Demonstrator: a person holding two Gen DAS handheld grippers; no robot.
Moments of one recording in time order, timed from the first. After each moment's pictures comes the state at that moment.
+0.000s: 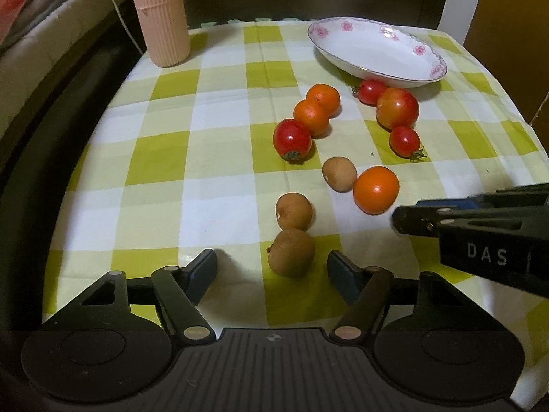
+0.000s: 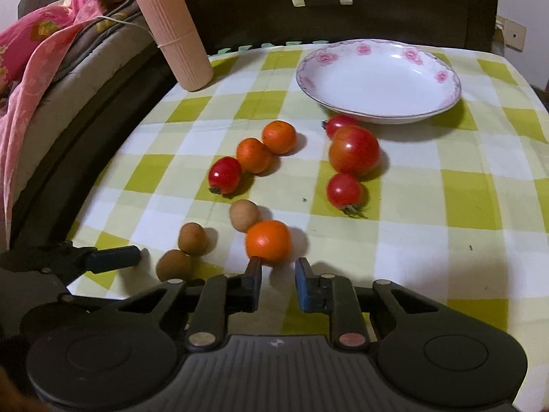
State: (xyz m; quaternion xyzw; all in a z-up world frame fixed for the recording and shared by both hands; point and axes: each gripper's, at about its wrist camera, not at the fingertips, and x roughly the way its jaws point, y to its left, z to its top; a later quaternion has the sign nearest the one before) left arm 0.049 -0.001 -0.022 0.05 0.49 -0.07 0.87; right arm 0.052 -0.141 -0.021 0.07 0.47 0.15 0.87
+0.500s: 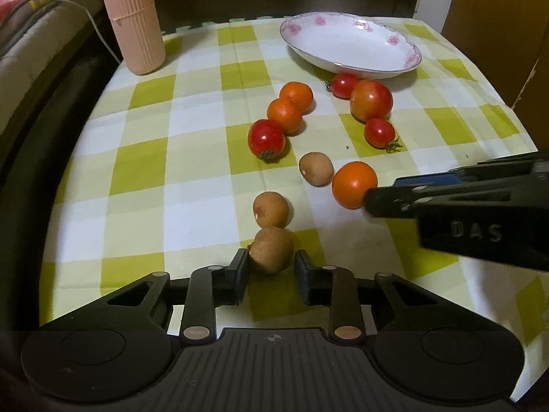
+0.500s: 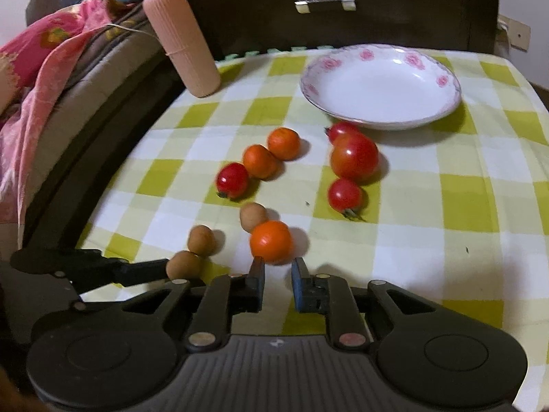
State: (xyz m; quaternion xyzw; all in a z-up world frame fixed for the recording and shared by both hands) left arm 0.047 -0.010 -0.018 0.07 0.49 -0.11 0.86; right arm 0.049 -0.146 -0.011 0.08 0.46 0.17 0.87
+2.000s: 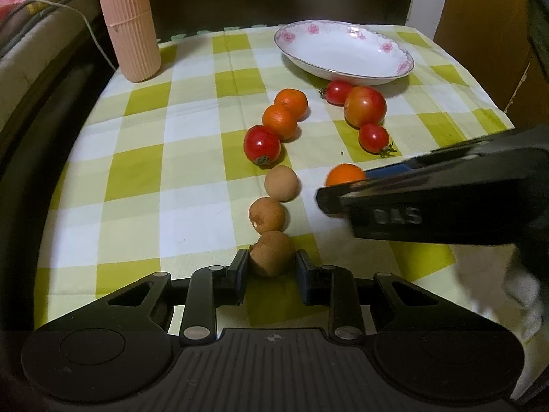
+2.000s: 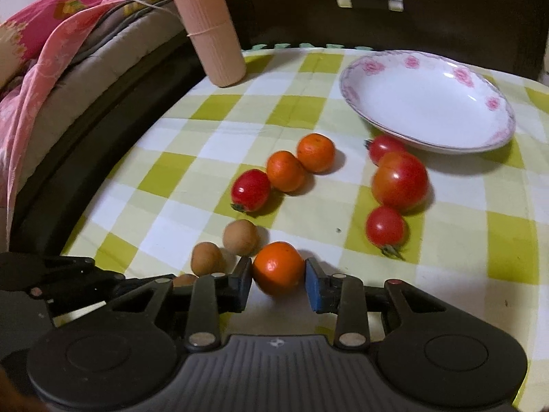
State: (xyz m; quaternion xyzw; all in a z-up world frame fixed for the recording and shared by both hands) left arm 0.045 -0.007 -0.019 0.06 0.47 -0.12 0.87; right arm 0.078 -0.124 -0.029 0.04 0.46 0.21 0.86
